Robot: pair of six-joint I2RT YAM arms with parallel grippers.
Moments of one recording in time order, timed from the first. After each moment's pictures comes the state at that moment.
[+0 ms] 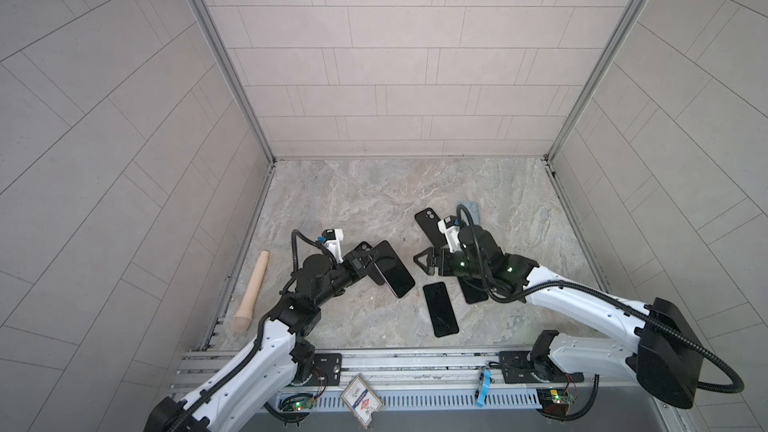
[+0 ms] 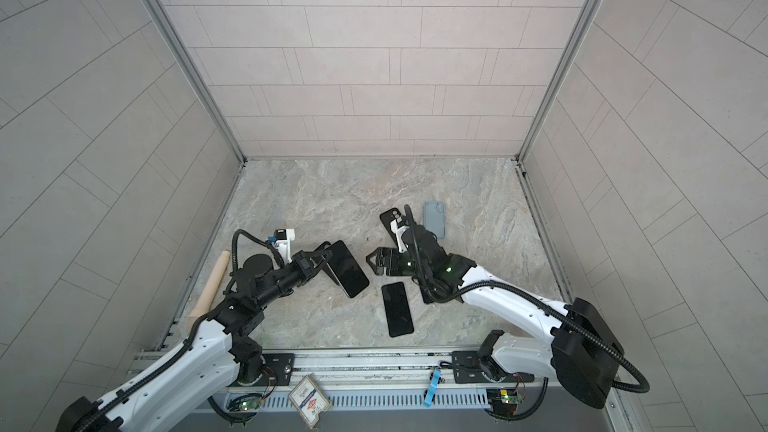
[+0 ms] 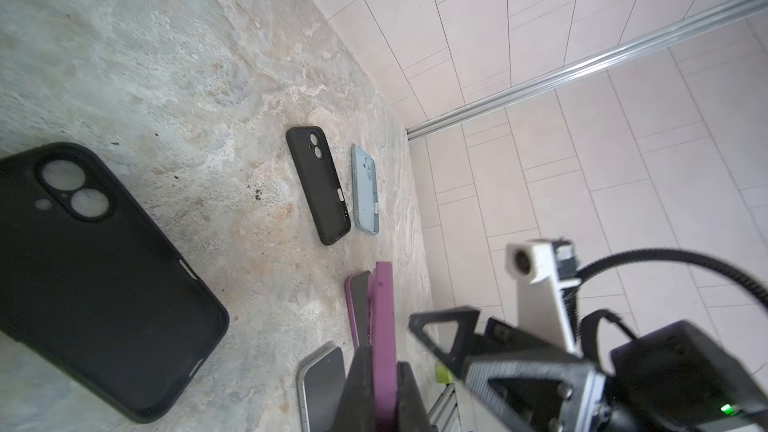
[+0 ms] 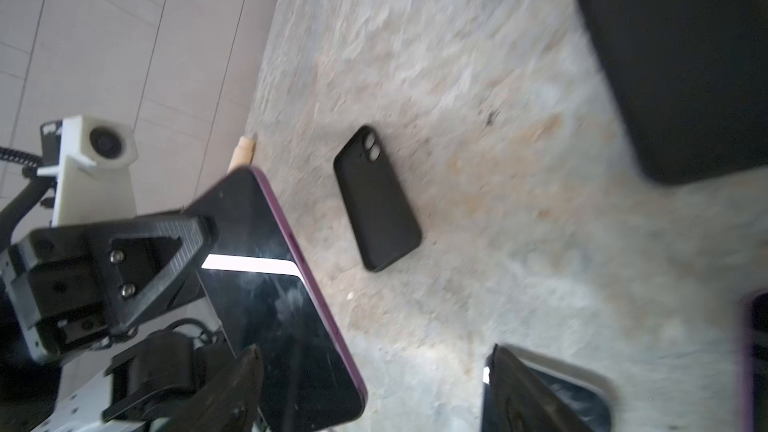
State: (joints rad) left arm -0.49 0.69 0.25 0.20 0.27 -1.11; right arm 0.78 1.18 0.68 -0.11 -0.25 0.86
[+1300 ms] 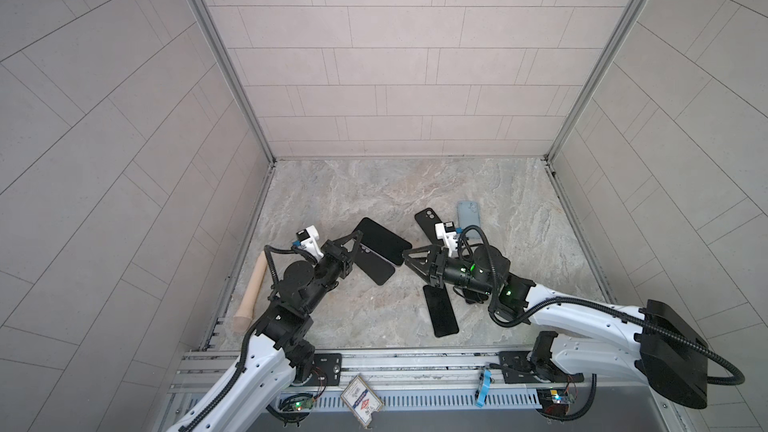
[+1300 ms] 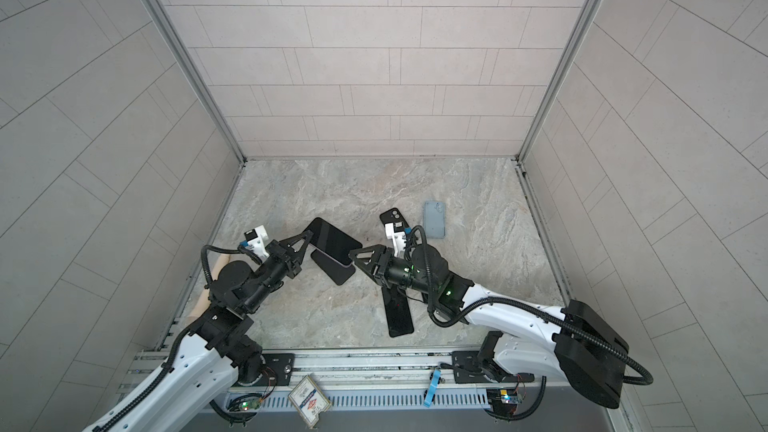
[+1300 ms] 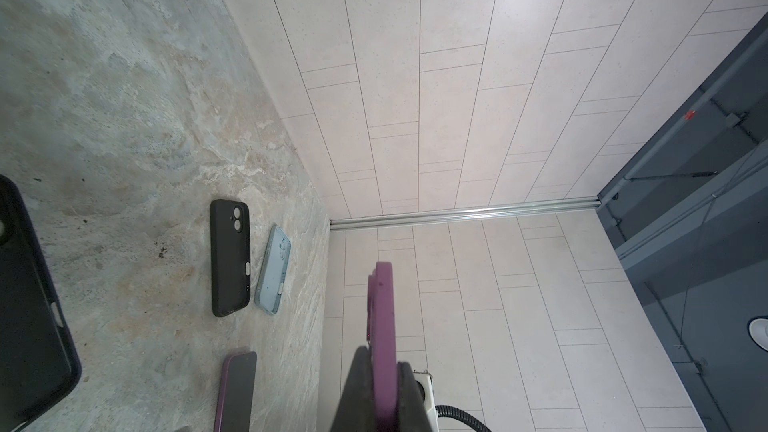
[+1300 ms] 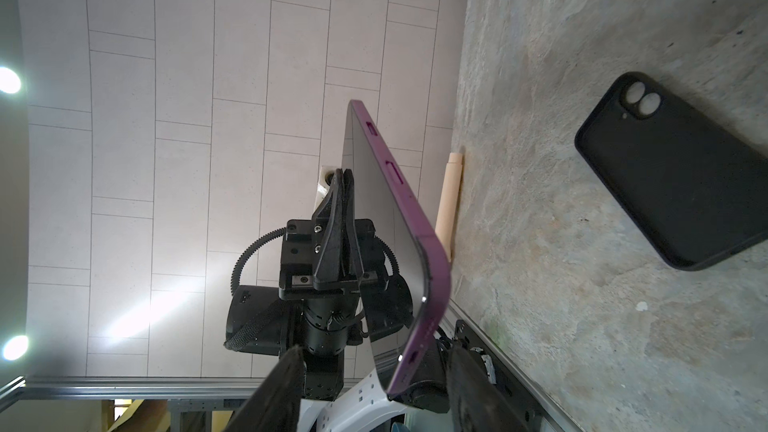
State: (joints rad) left arm -0.49 0.51 0.31 0.18 0.03 -1.44; right arm 0.90 1.15 0.53 0.57 -0.27 1.42
